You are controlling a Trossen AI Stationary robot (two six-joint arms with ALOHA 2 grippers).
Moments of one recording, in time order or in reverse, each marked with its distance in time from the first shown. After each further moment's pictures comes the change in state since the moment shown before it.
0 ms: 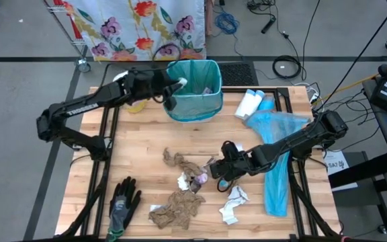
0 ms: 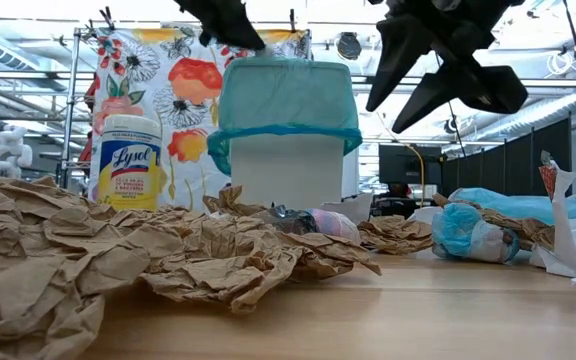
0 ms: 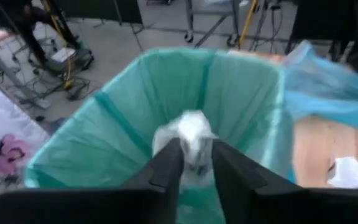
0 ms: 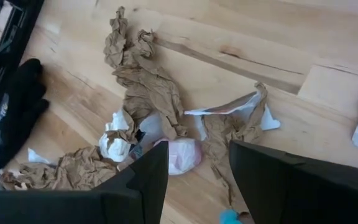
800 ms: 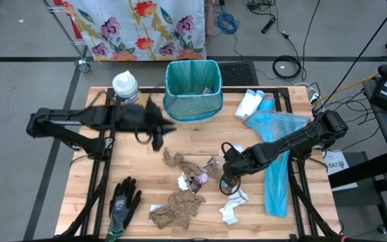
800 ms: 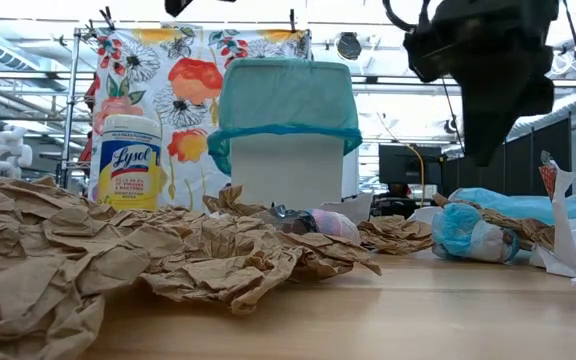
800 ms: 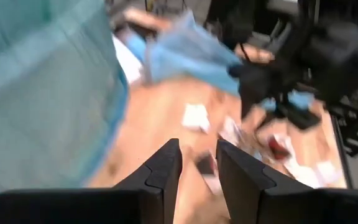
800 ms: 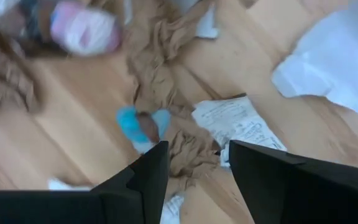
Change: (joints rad) left arm -0.480 -0.159 -0.099 -0.198 -0.083 -0.460; right arm -0.022 0.000 -0.001 -0.297 -0.310 -0.377
